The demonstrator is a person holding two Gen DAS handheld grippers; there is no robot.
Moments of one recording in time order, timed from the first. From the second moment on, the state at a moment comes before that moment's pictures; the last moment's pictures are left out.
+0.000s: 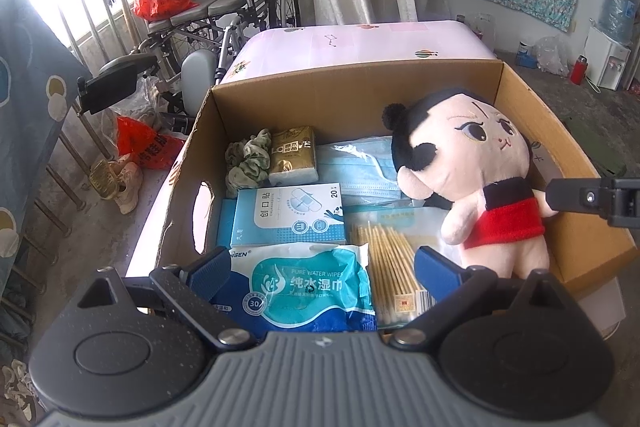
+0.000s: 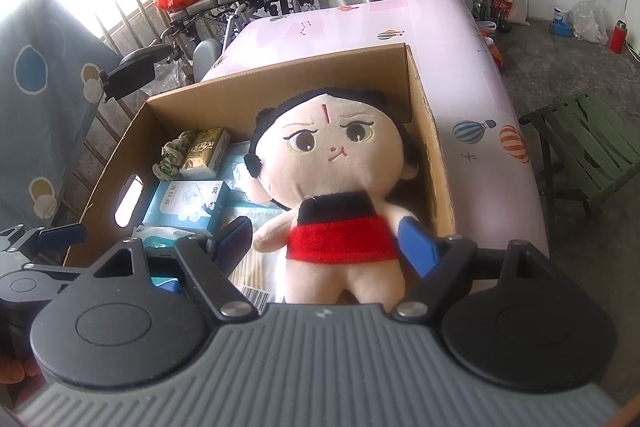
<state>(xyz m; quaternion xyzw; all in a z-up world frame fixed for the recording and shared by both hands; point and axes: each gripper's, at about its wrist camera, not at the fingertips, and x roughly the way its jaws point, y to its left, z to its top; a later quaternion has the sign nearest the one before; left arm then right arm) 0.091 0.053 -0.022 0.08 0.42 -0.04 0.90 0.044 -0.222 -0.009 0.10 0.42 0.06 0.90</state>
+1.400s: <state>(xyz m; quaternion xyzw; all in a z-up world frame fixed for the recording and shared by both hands) 0.081 0.063 -0.015 0.06 0.41 -0.03 0.91 0.030 -0.211 0.000 0.09 0.41 0.06 0.91</state>
